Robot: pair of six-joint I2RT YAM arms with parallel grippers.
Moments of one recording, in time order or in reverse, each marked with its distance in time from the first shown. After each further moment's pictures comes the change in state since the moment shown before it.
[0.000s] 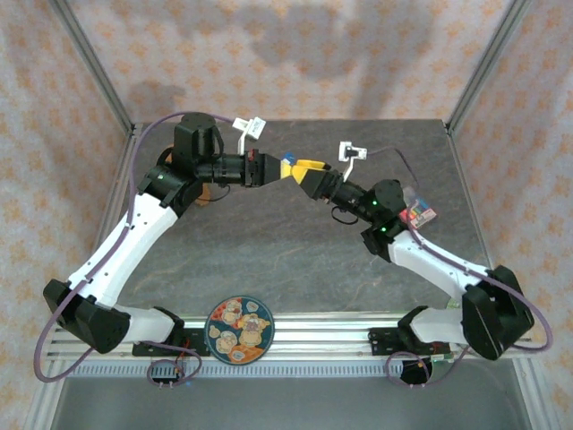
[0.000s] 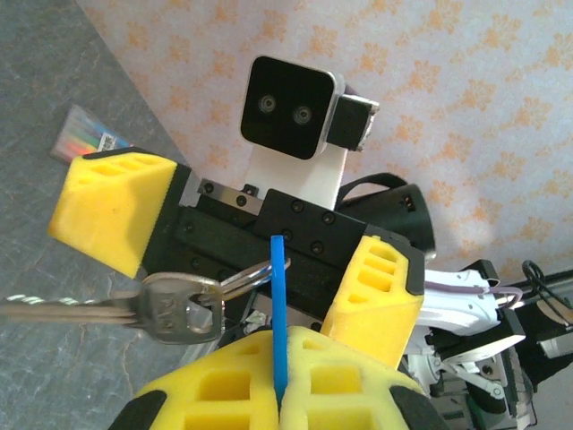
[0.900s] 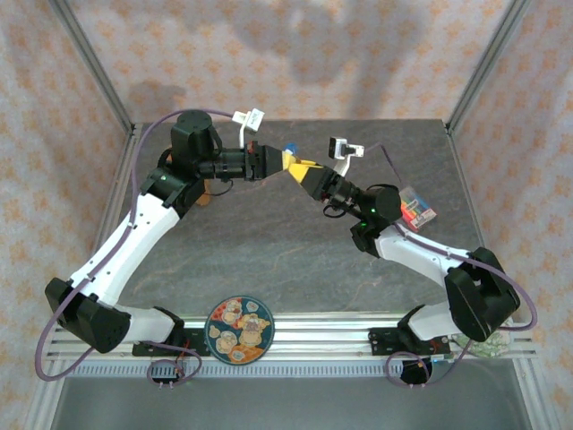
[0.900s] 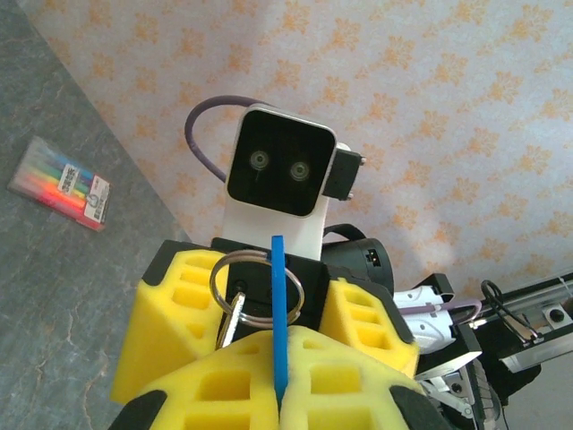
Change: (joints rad) left arm 0.001 0.003 -0.027 0.188 0.011 -0.129; right arm 0.046 0.100 0.032 0.340 -0.068 0.220
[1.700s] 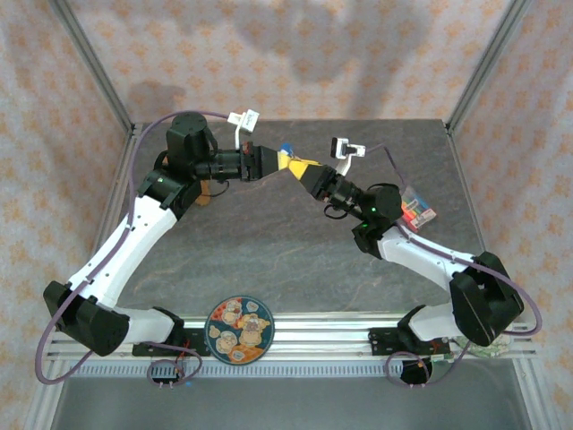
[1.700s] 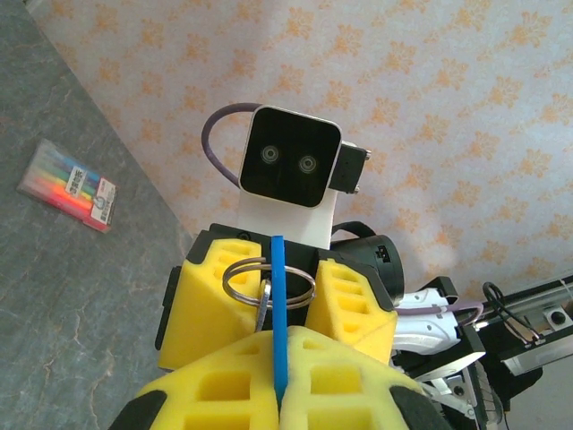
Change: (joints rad) left arm 0.026 -0.020 -0.034 0.018 0.016 -0.002; right arm 0.000 -0.032 -0.004 -0.081 0.039 -0.027
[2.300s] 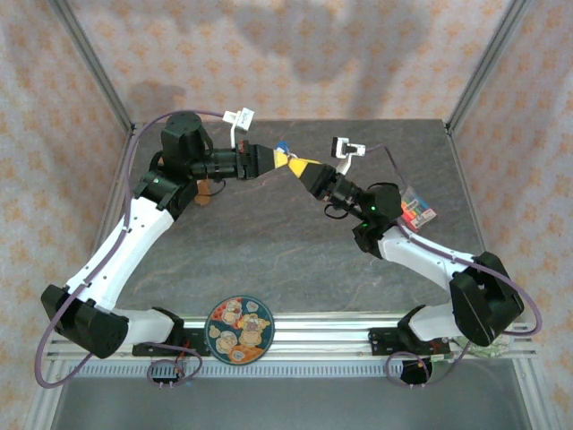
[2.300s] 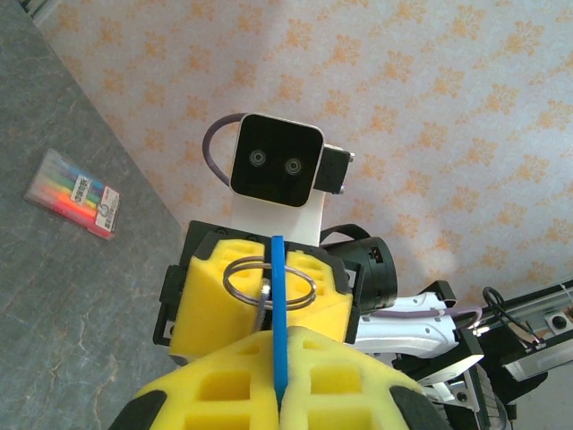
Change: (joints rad) left arm 0.019 -0.015 -0.002 0.000 0.001 0.000; right arm -0.008 0.000 0.000 -0.024 0.011 -0.002
